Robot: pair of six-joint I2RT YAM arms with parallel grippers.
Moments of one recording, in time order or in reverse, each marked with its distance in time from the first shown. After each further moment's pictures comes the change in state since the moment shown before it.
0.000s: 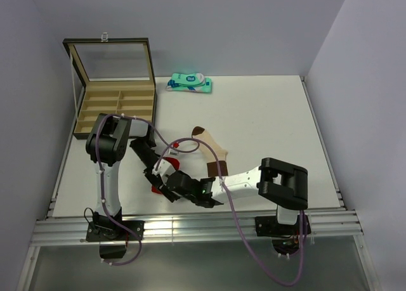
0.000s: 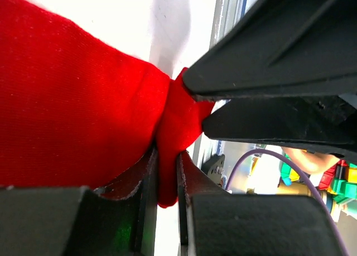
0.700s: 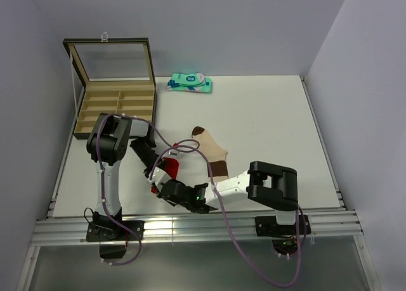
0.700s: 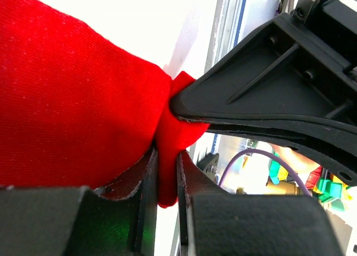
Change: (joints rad) left arm 0.001 0.016 0.008 -0.010 -0.008 -0.035; right arm 0.056 0.088 0.039 -0.006 0.052 -0.018
